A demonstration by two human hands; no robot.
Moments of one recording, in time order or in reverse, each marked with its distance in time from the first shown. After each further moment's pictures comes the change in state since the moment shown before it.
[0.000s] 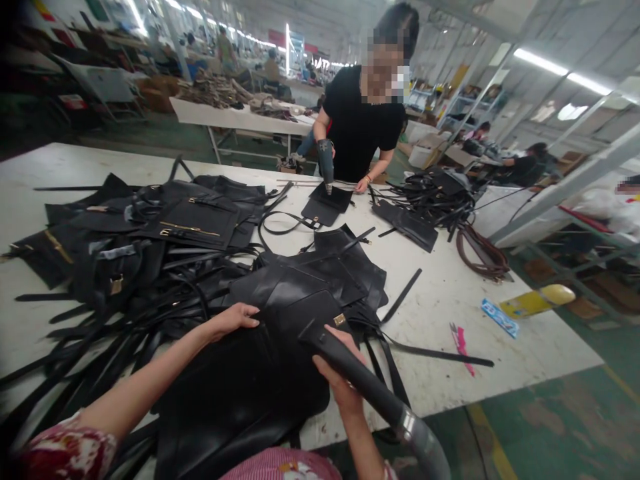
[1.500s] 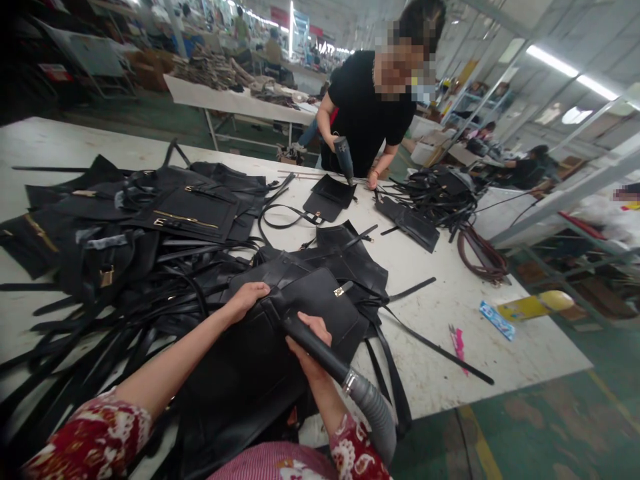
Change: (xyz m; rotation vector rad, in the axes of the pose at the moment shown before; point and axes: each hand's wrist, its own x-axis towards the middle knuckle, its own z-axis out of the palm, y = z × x) left_hand 0.058 0.008 0.002 -0.126 0.447 0.221; right_hand 0.019 0.035 0.079 0.027 -0.159 -0.093
